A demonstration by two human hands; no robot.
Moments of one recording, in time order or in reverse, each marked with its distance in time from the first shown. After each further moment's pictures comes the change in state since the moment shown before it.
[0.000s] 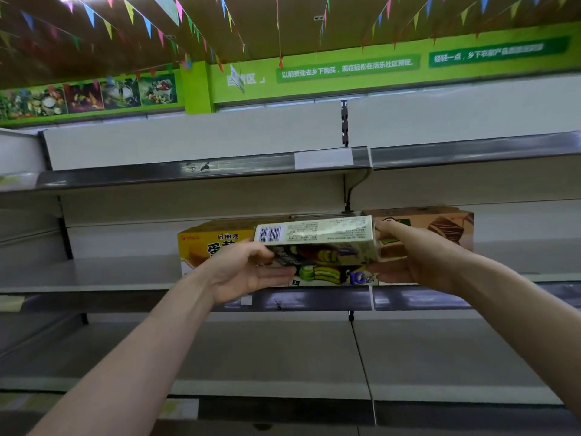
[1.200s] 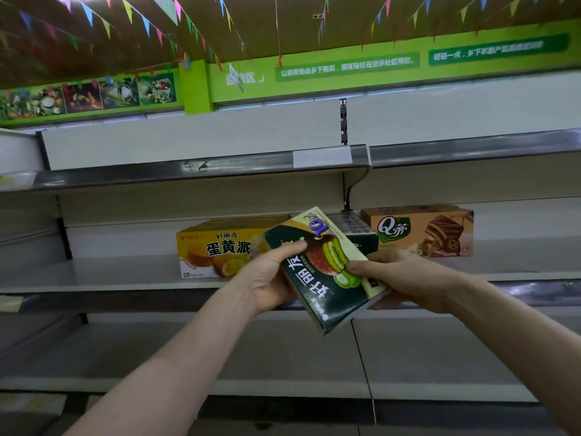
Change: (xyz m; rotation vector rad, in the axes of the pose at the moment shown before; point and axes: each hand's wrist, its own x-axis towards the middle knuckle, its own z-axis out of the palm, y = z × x) left_hand 0.017 -0.025 0.045 -0.153 0.116 -0.036; right_hand 0.001 0.020 0.013 -0.226 -0.171 0.047
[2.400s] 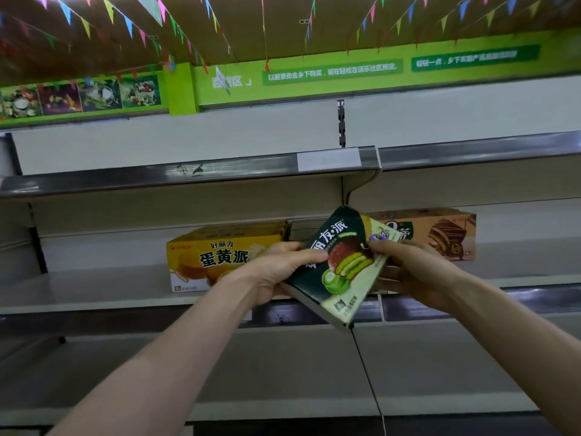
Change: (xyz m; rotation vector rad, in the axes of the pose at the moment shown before) left_hand 0.038 0.021 -0.015 0.624 -0.055 0.055; right_hand 0.035 0.003 -0.003 0.500 0.287 -0.085
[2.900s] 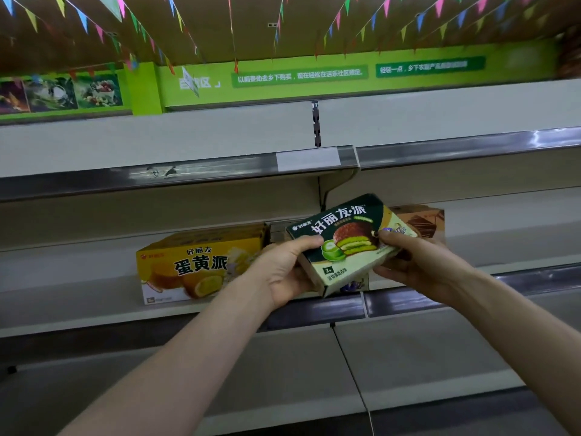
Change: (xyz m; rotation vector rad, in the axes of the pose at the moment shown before) left_hand 0.005 0.009 0.035 -0.497 -0.033 -0.045; right_hand -0.012 -0.005 -0.021 0.155 0.154 -0.058
